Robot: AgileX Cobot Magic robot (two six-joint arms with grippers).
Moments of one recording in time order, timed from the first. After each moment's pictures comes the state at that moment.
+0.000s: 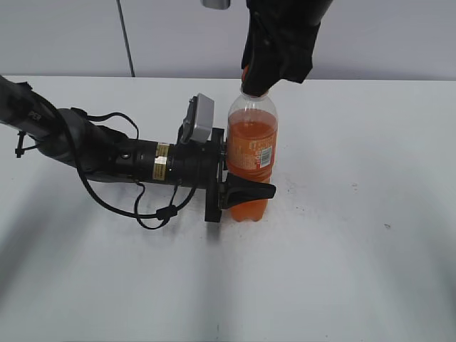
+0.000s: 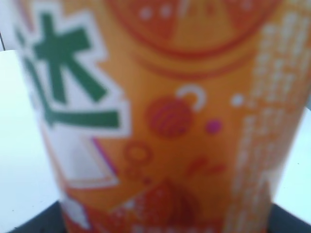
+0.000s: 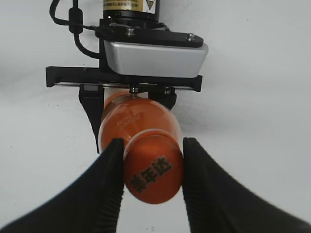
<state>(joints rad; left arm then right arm) -0.39 2.39 -1.31 1.36 -1.22 -0.58 0.59 1.88 -1.82 0.18 1.22 -1.15</state>
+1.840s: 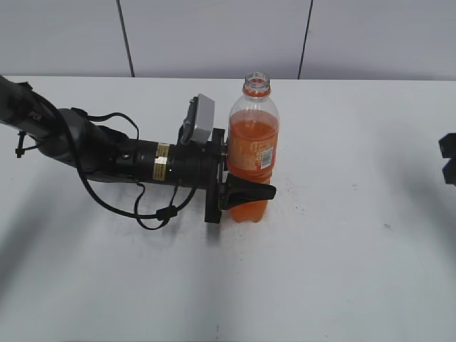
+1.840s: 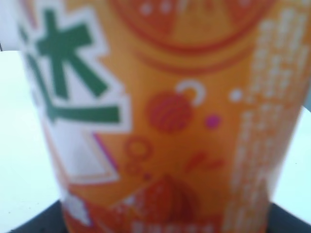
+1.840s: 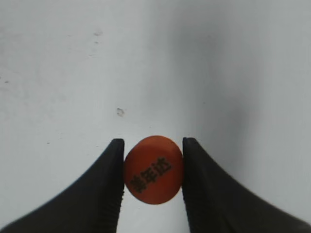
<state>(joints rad) -0.39 2.39 -1.31 1.36 -1.22 -0.58 0.00 1.45 -0.86 0.10 0.67 -0.14</state>
